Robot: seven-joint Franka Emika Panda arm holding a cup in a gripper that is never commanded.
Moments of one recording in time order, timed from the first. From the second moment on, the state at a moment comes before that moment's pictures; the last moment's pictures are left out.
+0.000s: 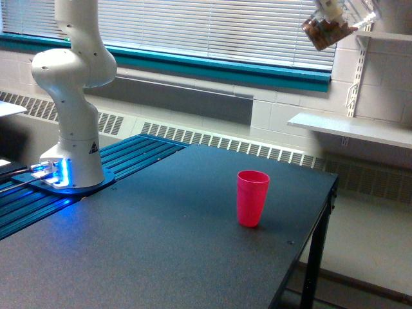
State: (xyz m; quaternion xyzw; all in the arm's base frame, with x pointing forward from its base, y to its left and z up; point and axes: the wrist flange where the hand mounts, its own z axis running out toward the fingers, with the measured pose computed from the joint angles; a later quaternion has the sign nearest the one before) arm 0.622 -0.046 0.597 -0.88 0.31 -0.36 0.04
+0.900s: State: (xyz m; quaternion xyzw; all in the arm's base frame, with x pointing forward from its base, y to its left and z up) arm 0.615 -0.026 0.581 -0.90 0.28 -0.34 0.02
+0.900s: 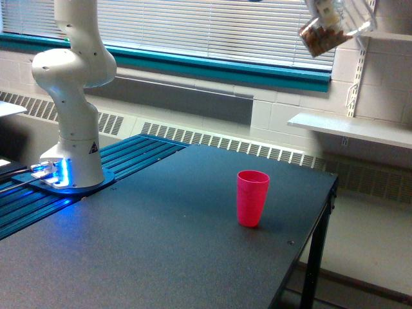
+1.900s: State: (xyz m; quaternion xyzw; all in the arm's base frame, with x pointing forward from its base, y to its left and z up) arm 0.507 -0.005 0.513 -0.91 0.28 -0.31 -0.03
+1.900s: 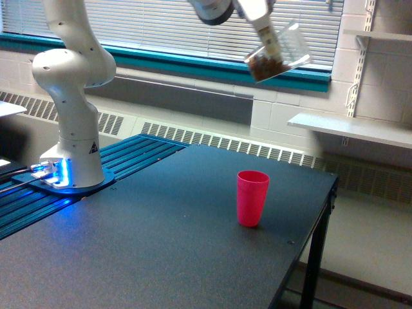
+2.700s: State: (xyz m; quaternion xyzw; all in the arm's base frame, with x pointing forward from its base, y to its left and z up) arm 0.449 -0.003 0.419 -0.92 0.31 -0.23 -0.05
